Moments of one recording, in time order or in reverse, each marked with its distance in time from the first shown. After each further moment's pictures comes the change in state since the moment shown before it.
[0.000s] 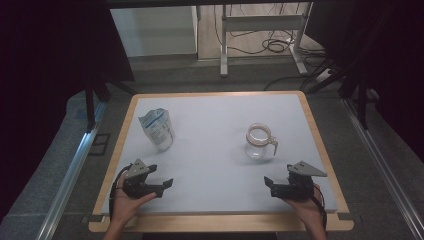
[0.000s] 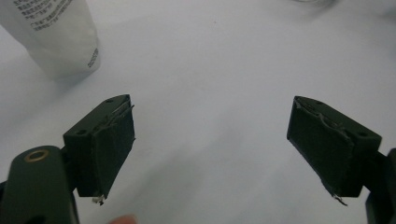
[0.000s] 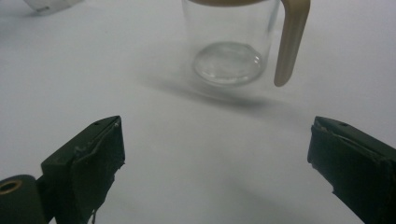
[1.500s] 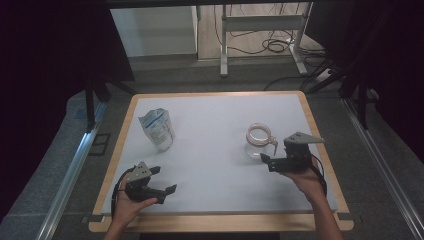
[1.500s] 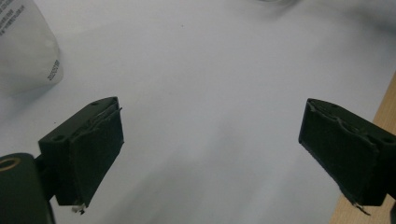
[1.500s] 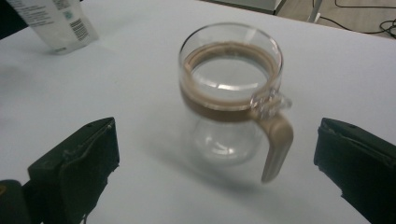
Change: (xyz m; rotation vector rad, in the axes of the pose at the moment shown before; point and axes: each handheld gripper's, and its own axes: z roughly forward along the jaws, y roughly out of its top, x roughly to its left) left arm -0.010 0.000 0.001 -0.011 -0.086 0.068; right arm -0.013 0.082 0.013 0.015 0.058 -0.051
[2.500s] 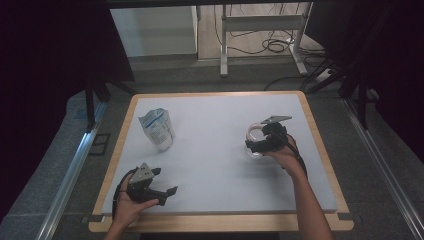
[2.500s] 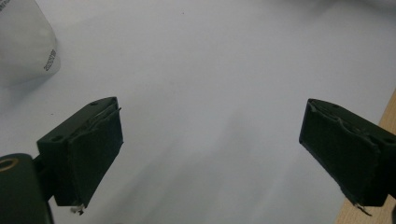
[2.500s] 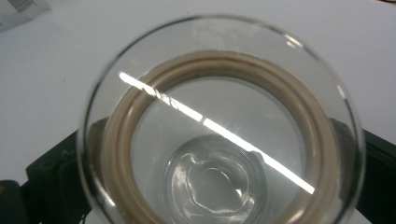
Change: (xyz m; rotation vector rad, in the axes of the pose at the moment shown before) left arm -0.002 -0.004 0.004 0.033 0.020 0.012; right arm -0.019 0.024 0.096 0.159 0.016 -0.032
